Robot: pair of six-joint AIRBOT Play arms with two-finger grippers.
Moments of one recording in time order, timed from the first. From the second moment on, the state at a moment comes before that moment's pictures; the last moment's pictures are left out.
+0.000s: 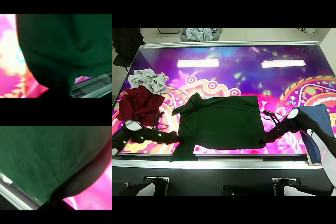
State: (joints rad) left arm 0.16 -1.11 0.62 0.91 -1.19 -1.18; right arm -0.09 -1.44 0.84 -1.10 1.27 0.94
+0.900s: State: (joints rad) left arm 0.15 -0.82 2.07 1.03 -1.08 -1.45; right arm -0.07 -0.65 1.70 -1.26 0.97 1.05
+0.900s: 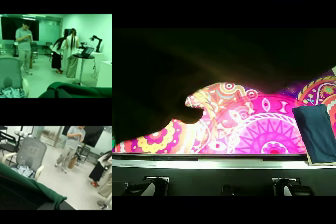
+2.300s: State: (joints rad) left arm 0.22 -1.64 1.55 1.01 -1.29 -1.37; right arm -0.15 -1.71 1.71 -1.11 1.27 1.07
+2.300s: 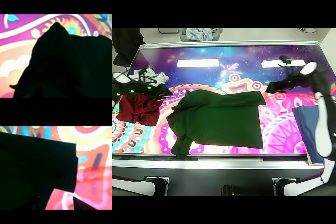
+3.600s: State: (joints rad) left arm 0.18 -1.29 0.71 0.95 -1.07 -1.28; right arm -0.29 -1.42 0.97 -1.15 1.47 0.93
